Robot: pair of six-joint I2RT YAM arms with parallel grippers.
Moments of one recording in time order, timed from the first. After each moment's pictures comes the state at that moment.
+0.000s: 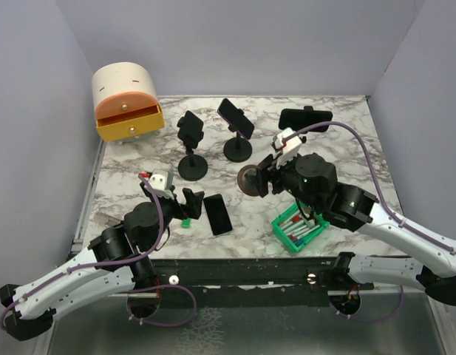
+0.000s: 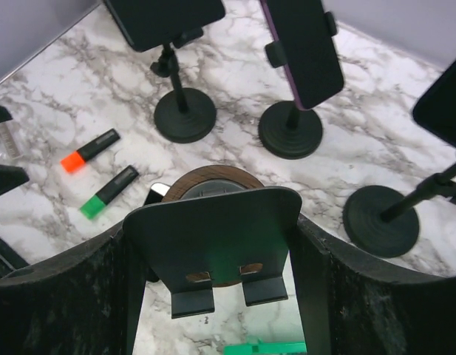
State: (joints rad) left arm -1.04 0.47 0.61 -0.36 -0.63 -0.37; right arm 1.01 1.03 1.11 -0.37 0.37 0.11
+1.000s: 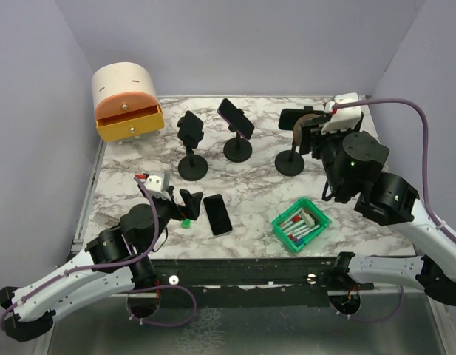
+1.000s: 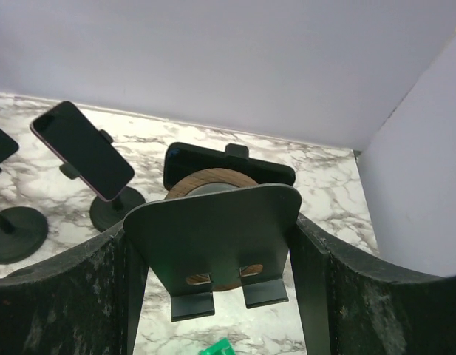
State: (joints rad) left arm -1.04 0.43 0.61 -0.36 -0.63 -0.37; right arm 1.01 1.04 1.46 -0.47 0.95 -0.13
